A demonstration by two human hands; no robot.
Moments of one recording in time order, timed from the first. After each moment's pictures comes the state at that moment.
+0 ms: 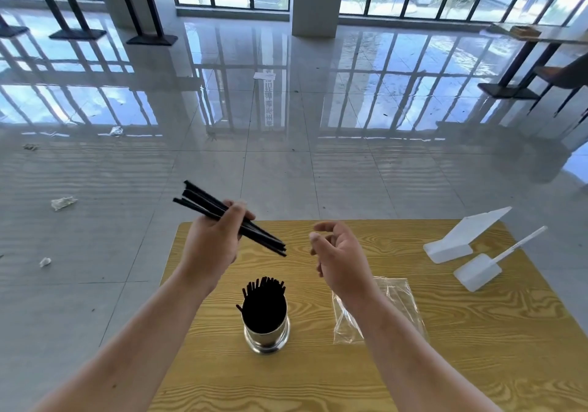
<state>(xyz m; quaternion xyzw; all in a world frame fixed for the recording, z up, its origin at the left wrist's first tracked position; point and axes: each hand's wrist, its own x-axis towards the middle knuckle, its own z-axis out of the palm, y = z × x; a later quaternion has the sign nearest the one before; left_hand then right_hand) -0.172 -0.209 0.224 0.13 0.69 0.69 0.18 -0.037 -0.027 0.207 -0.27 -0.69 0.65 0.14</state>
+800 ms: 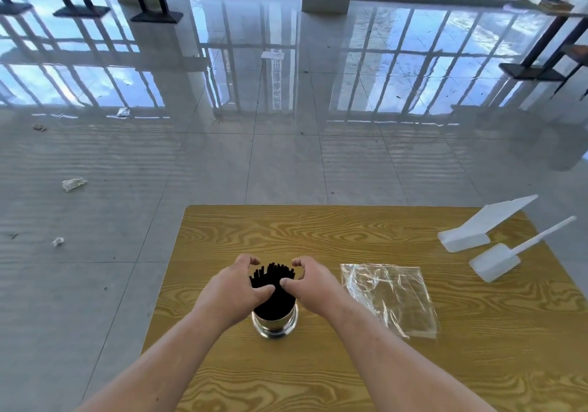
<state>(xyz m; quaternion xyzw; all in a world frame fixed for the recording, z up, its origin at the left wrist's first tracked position) -0.139 -0.239 0.118 0.19 0.92 0.25 0.25 -0.056 -0.057 0.109 -0.28 -0.83 0.46 -0.14</state>
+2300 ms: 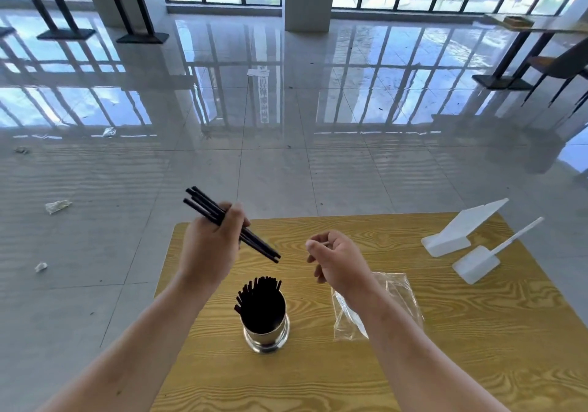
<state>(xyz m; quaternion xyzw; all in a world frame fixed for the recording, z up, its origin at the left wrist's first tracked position) -0.173 -0.206 0.215 0.18 0.77 0.61 0.06 -0.040 -0.012 0.182 -0.31 -0.71 0.63 0.05</state>
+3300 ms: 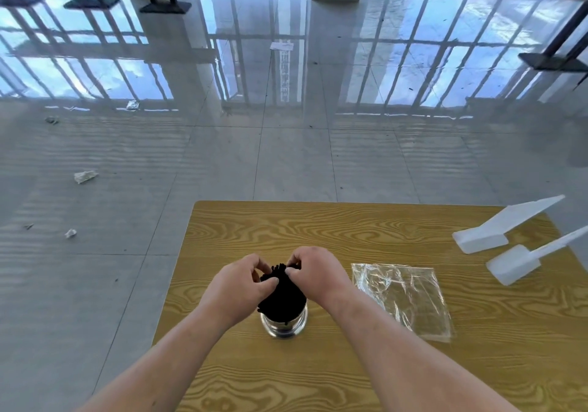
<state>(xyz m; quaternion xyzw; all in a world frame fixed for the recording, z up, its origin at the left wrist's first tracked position) -0.152 -0.245 0.114 0.18 0.90 0.31 0.25 -0.090 -0.059 0.118 -0.20 -0.92 0.33 -0.10</state>
